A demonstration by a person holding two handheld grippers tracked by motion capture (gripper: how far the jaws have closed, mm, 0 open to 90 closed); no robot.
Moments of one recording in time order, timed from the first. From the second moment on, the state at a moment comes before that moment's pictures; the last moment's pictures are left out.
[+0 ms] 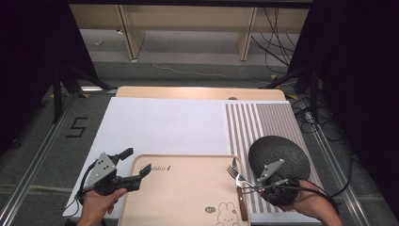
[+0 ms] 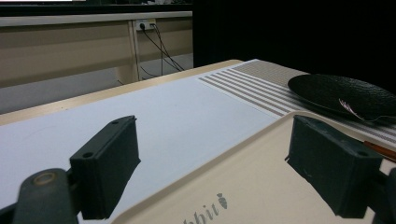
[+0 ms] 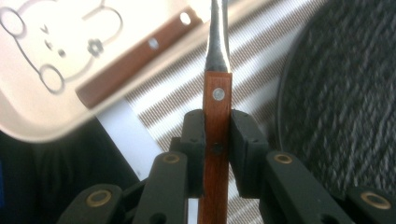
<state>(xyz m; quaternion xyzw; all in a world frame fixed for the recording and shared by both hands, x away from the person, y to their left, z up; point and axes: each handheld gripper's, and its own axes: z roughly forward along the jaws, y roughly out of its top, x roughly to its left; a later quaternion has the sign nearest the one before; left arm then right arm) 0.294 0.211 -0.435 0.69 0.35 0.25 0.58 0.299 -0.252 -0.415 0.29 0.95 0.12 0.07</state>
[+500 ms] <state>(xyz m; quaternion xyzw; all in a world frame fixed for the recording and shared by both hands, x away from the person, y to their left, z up) 0.294 0.211 -0.435 0.69 0.35 0.25 0.58 0.304 -0.201 -0.414 0.27 0.95 0.15 0.05</state>
